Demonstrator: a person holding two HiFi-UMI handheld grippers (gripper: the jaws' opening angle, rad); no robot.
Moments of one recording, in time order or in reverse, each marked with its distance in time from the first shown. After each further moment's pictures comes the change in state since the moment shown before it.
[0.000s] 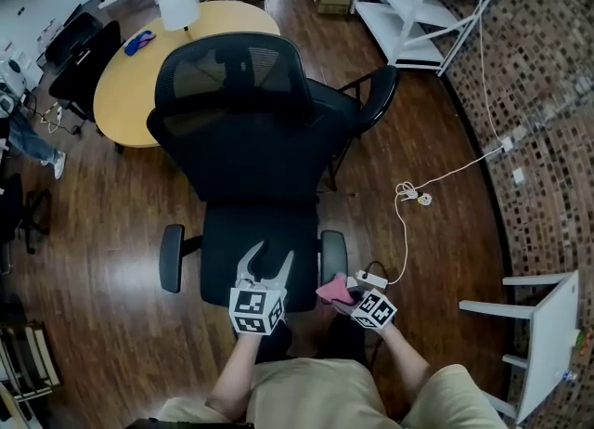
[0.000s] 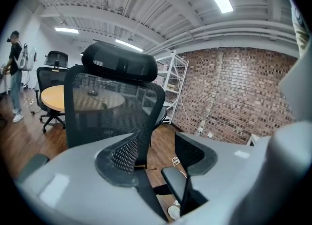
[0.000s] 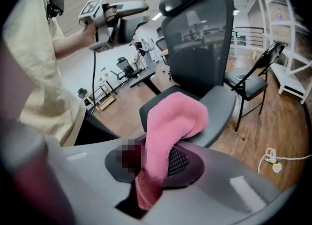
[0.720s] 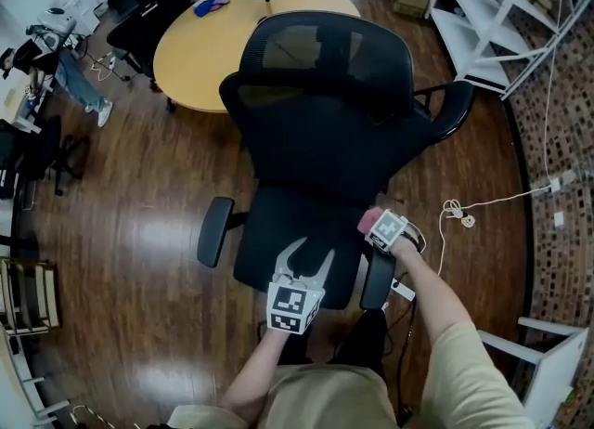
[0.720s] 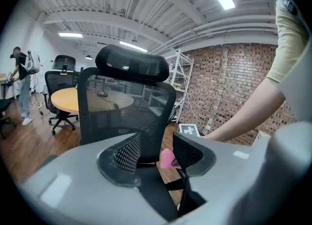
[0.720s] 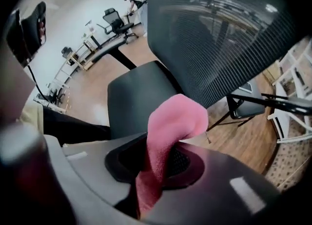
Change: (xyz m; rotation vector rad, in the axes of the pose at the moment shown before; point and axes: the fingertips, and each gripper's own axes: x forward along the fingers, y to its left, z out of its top) left arm -0.017 0.036 -0.008 0.015 -0.002 0.075; right arm 0.067 -0.172 0.138 -0.185 0.545 -0.175
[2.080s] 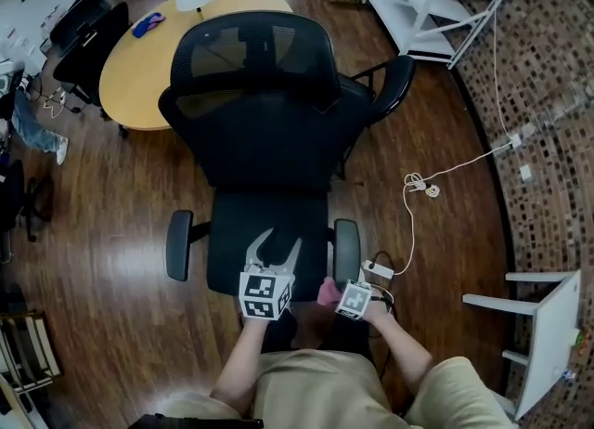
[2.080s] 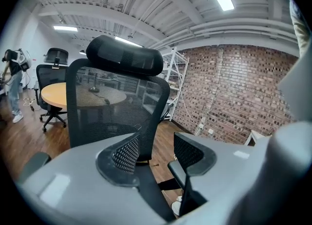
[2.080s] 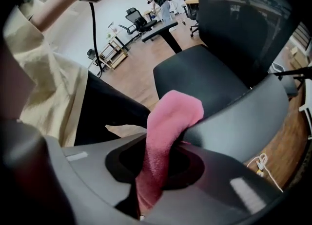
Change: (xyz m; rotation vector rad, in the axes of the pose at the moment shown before) left arm 0.019 -0.009 -0.015 -0.008 0.032 -0.078; right arm 0.016 0.243 -0.123 -0.065 0.013 0.279
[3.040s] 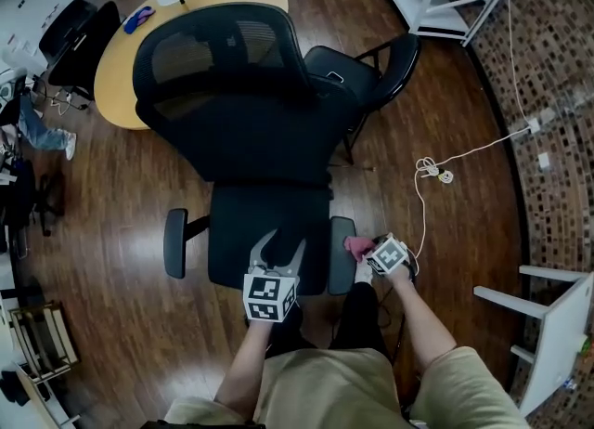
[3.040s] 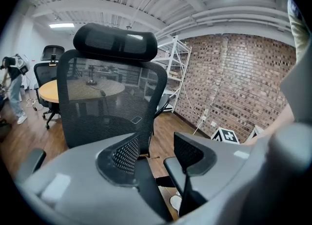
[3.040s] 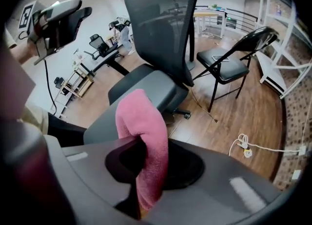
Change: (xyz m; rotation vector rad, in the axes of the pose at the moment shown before) left arm 0.047 -0.032 -0.015 0.006 0.110 0.040; right arm -0.070 -0.191 -0.039 0.324 -0.241 -0.233
